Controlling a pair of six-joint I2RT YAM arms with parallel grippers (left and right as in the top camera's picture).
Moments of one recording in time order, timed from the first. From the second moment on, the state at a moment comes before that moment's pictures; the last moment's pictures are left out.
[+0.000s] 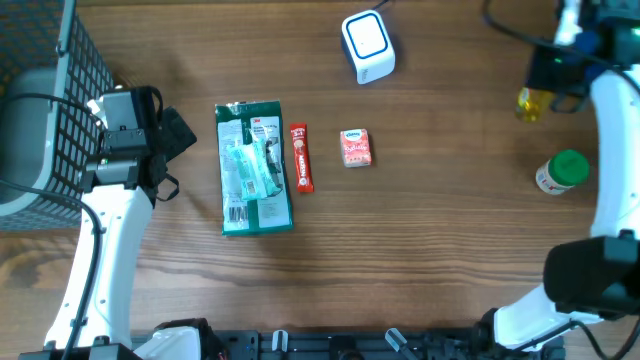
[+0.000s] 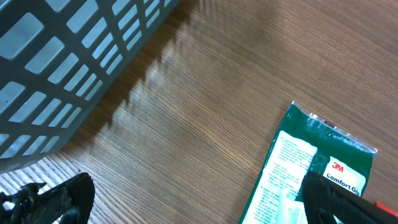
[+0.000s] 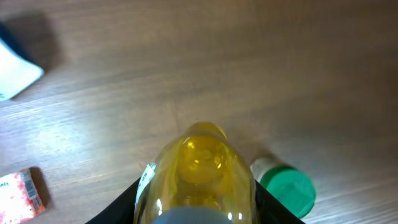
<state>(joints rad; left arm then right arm) 0.08 1.34 1.05 -0.65 -0.27 -0.48 -0.18 1.79 1.87 -1.21 0.05 0.06</state>
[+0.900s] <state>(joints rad) 0.08 1.34 1.05 -0.65 -0.27 -0.48 -0.33 1.82 1.41 -0.70 0.00 0.04</state>
